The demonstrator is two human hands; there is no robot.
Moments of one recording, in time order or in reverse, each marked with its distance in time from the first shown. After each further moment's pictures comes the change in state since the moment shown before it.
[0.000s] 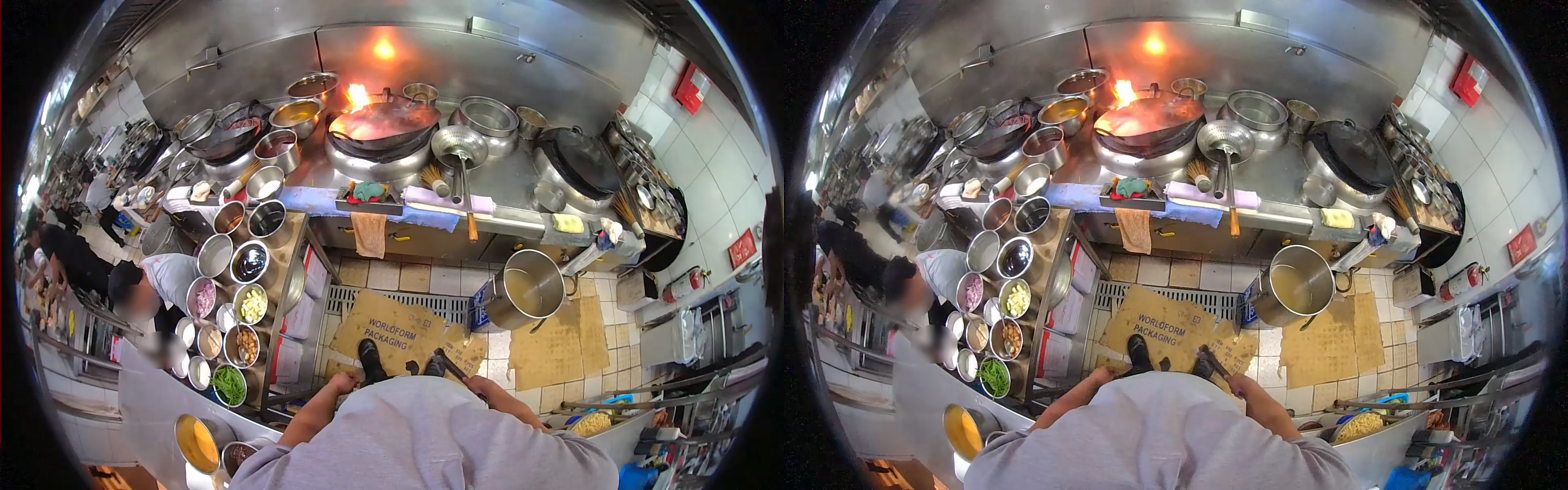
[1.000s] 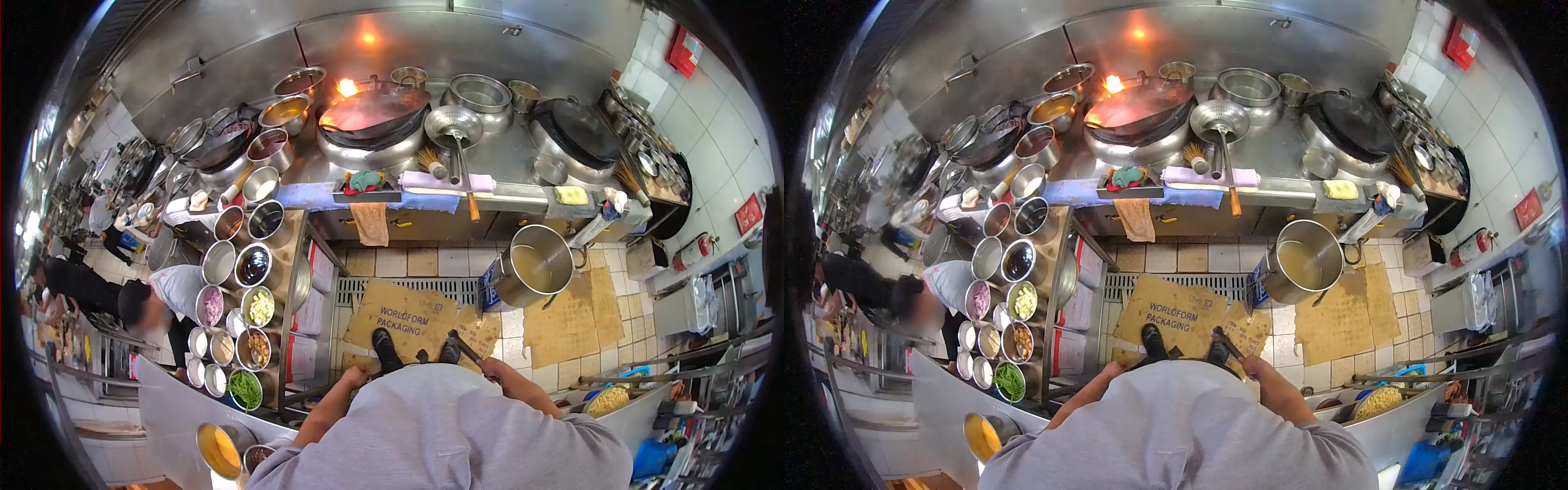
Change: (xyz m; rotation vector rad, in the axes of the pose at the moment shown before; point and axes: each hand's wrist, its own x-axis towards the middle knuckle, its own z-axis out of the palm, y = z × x) left_hand -0.002 -0.007 0.003 -0.002 0.002 -0.003; right_hand -0.021 -0.020 -0.008 0.087 -0.038 0.128
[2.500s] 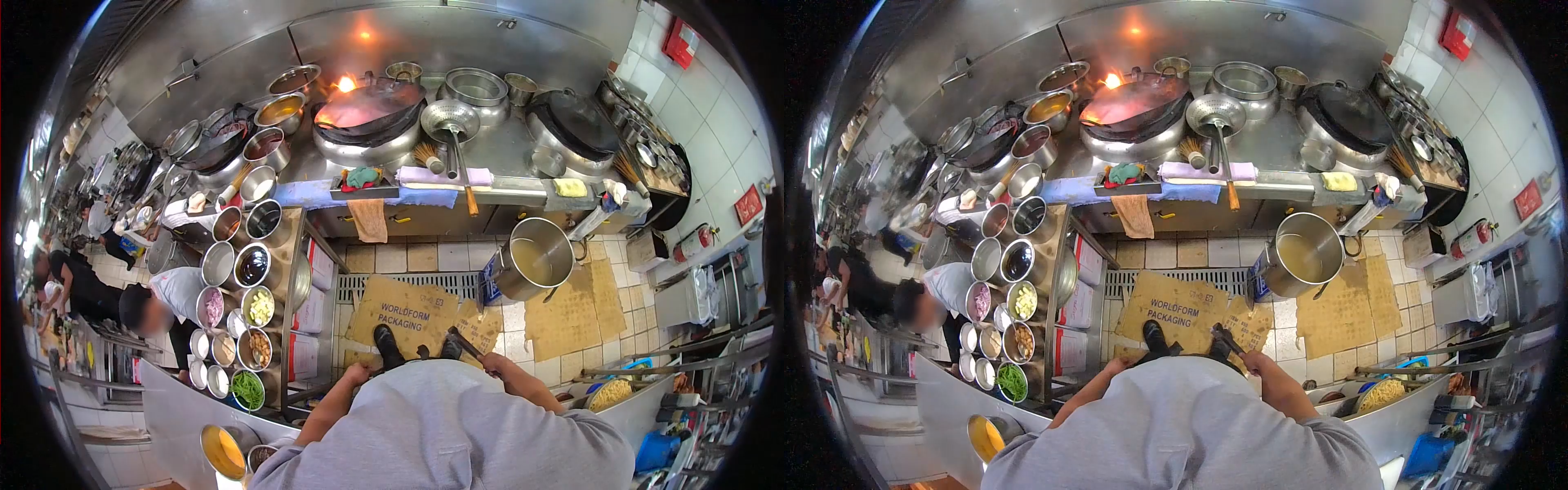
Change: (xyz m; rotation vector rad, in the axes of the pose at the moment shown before) left_hand 0.022 -0.019 0.016 0.000 -0.001 0.063; right_hand 0.054 0.033 0.013 -0.285 -0.095 -0.189
